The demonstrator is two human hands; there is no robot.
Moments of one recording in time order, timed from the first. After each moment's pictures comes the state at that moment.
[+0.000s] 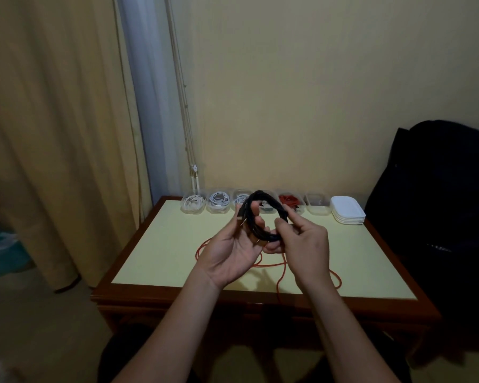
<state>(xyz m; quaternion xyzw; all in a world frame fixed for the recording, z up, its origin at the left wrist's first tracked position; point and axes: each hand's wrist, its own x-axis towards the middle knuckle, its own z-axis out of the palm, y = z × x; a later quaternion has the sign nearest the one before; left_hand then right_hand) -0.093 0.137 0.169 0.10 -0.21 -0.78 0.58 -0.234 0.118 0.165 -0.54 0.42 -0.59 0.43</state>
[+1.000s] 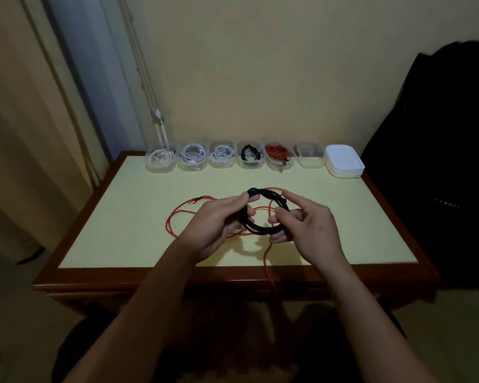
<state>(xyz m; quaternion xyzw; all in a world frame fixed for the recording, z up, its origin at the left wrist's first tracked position) -0.082 0.034 0.082 0.40 -0.41 -0.65 0.51 -0.273 0.031 0.084 -0.57 0.50 -0.46 0.47</state>
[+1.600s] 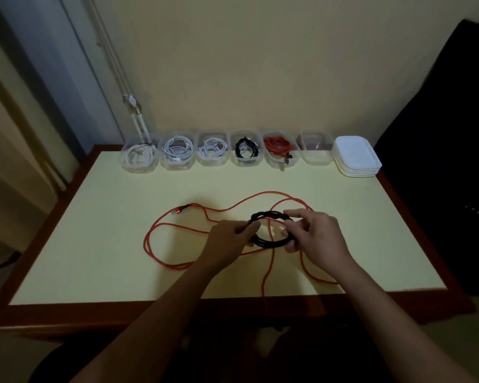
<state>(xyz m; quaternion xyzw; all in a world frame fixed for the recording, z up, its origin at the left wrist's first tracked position) -0.102 -0.071 -0.014 0.65 -0.60 -0.35 0.30 -0.299 -0.083 0.024 -0.64 0.59 -0.32 0.38</state>
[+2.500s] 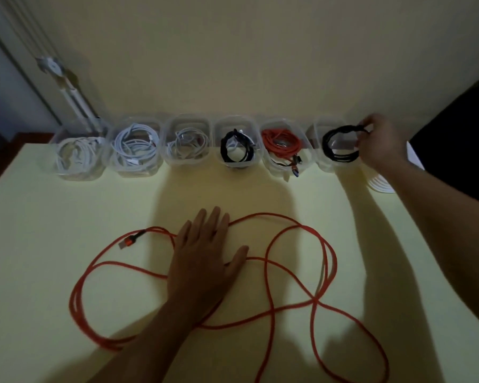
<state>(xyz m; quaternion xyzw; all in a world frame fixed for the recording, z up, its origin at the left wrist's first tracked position) -0.083 -0.173 -0.100 0.70 -0.71 -0.05 0.09 -0.390 -0.417 -0.008 -0.62 0.72 -0.28 0.12</state>
